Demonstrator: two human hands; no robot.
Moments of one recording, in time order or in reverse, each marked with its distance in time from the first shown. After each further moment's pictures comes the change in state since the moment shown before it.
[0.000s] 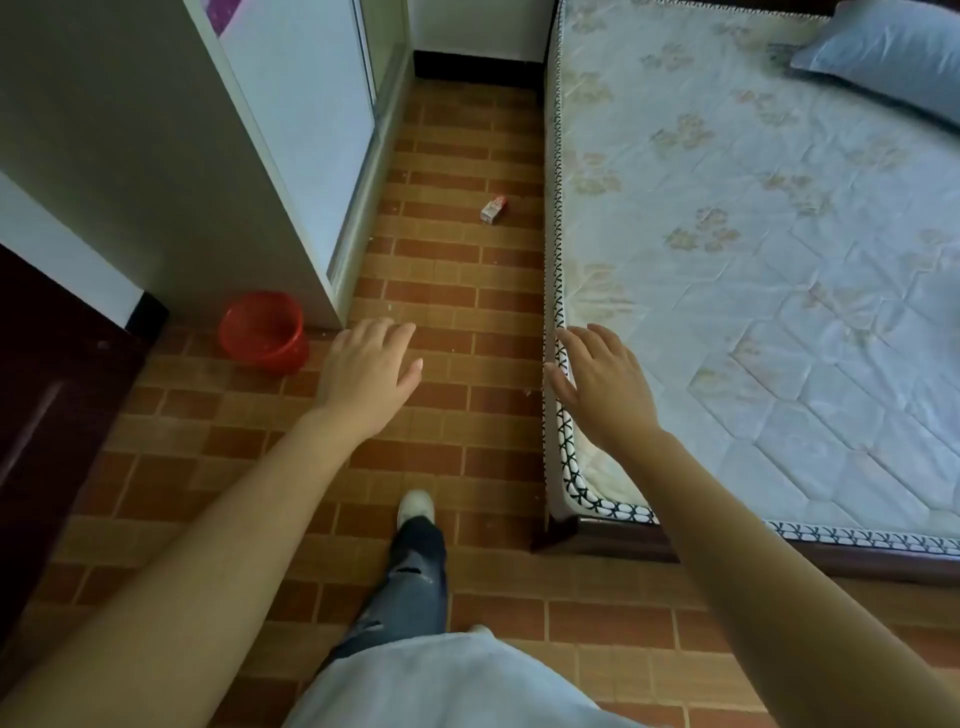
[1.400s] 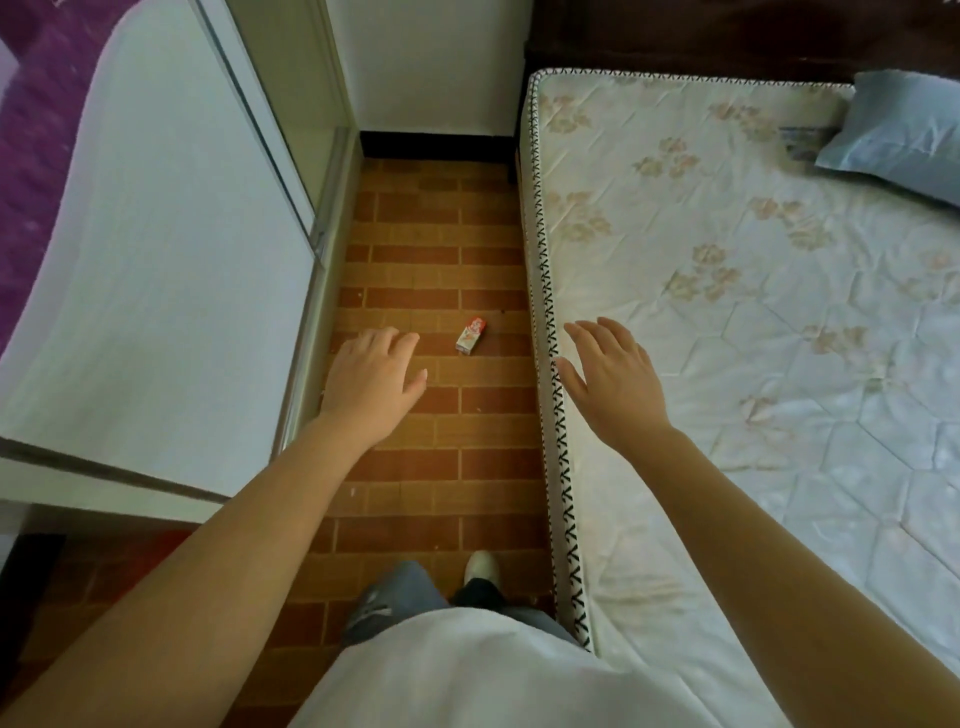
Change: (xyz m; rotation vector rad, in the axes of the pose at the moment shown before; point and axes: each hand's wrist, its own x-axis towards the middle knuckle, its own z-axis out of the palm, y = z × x) left_hand 0.617 -0.061 -0.045 0.013 -0.056 0.047; right_hand 0.581 0.142 -0.043 -0.016 -0.017 0.154
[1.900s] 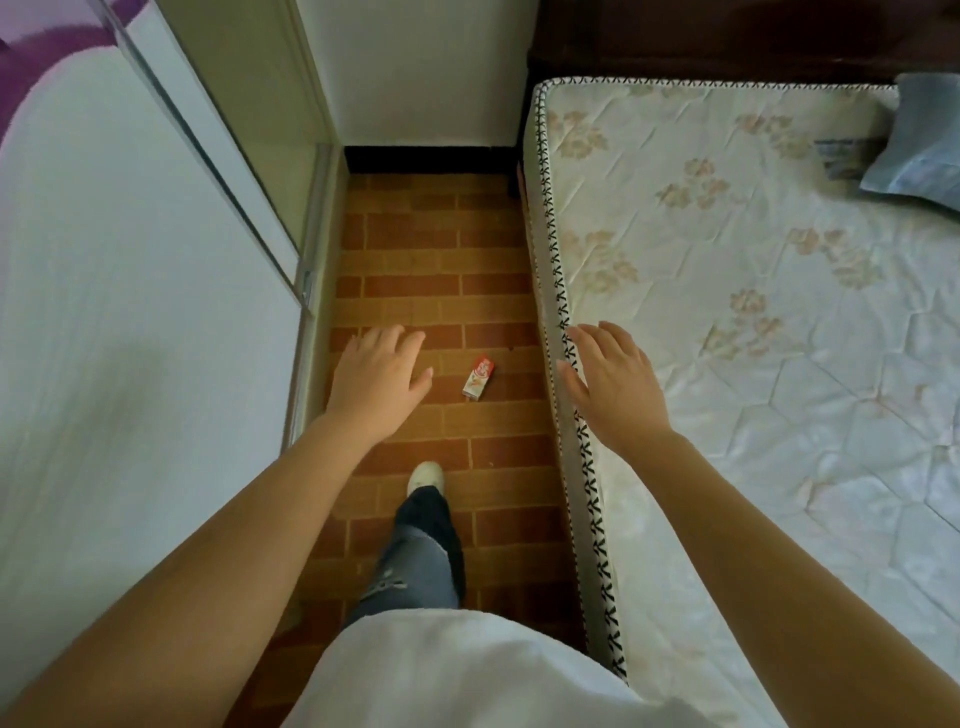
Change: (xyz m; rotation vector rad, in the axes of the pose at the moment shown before) left_hand 0.218 -0.062 -0.011 0.006 -0.045 0.063; right_hand 0.215 -0.003 0.020 0.023 -0.004 0.047
